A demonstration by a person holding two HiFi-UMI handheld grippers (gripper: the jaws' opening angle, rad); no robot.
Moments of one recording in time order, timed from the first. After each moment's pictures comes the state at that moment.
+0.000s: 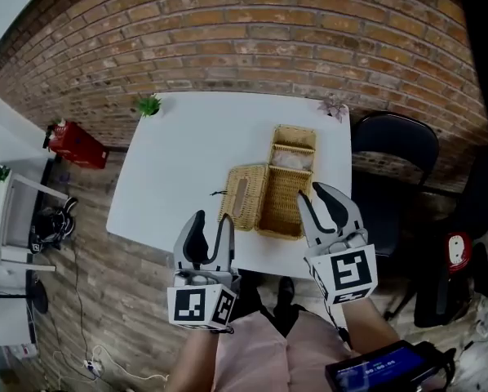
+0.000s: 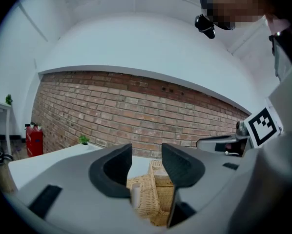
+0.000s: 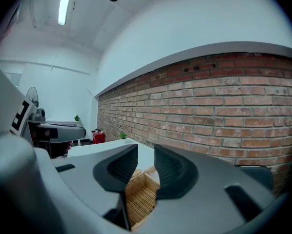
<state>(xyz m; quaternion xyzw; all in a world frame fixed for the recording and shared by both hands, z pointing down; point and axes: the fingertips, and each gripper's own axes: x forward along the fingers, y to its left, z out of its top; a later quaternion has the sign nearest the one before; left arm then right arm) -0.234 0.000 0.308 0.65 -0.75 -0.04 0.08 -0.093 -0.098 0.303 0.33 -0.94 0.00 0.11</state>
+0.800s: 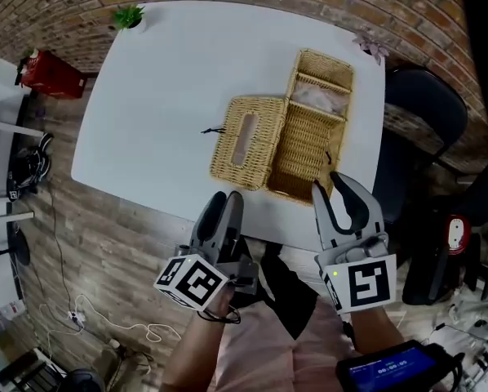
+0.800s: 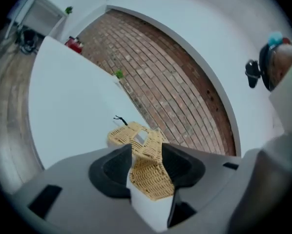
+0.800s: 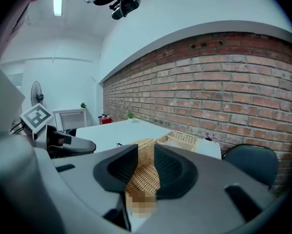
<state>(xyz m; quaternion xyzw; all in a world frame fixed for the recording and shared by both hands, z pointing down) -0.230 0.030 0.473 0.55 -0.68 -0.26 0.42 -0.102 -0.060 0.398 0.30 -0.93 0.03 0.20</state>
